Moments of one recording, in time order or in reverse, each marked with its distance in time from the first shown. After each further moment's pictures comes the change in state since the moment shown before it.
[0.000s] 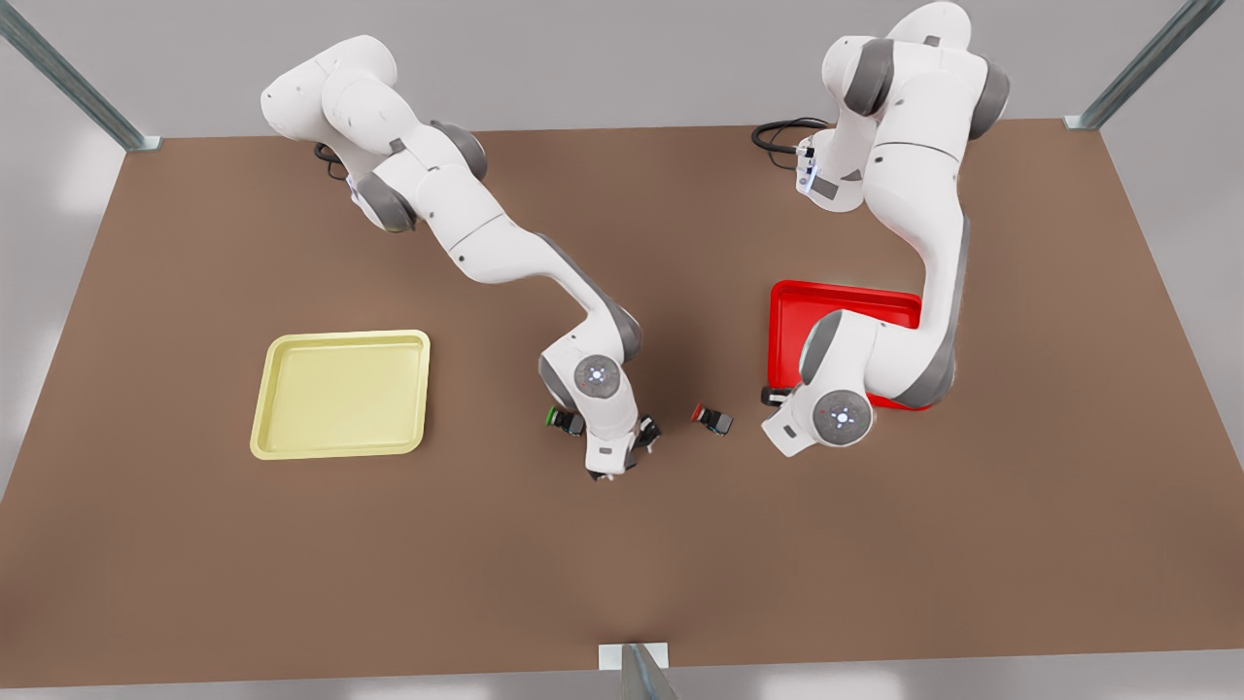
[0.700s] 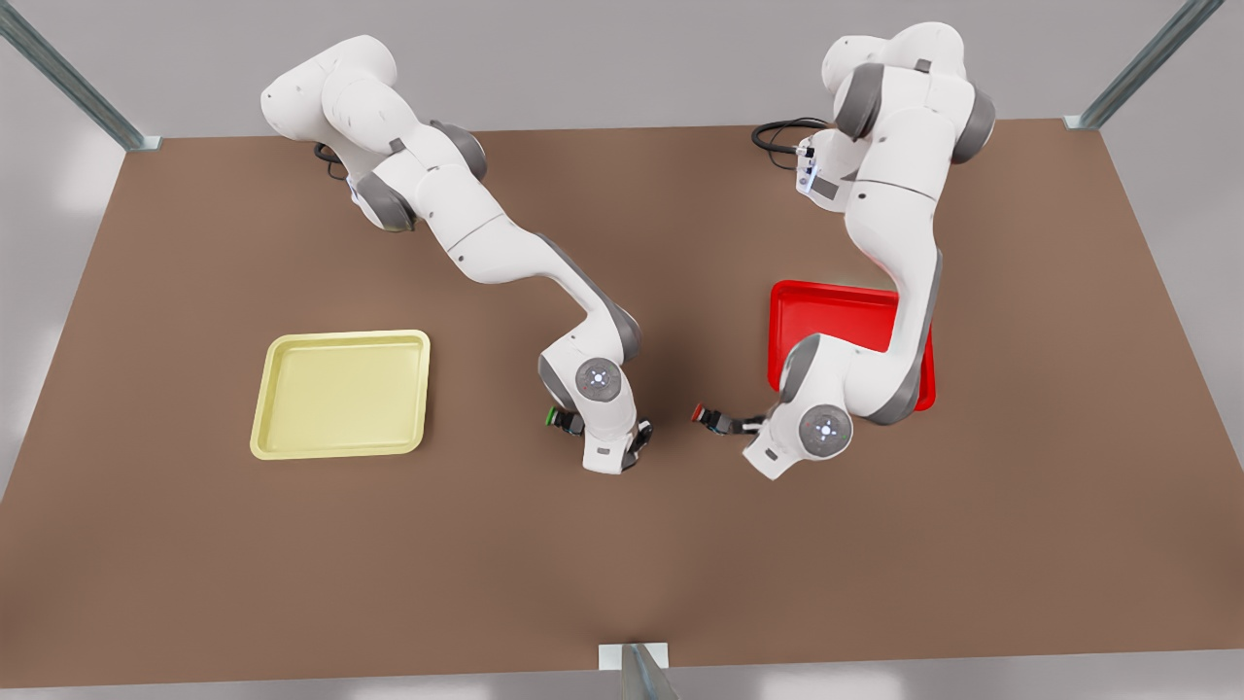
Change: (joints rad) left arm 0.036 0.100 -0.020 -0.017 -0.089 0.242 -0.101; right arm -0.001 -0.002 0.000 -0.002 0.002 -0.045 0.025
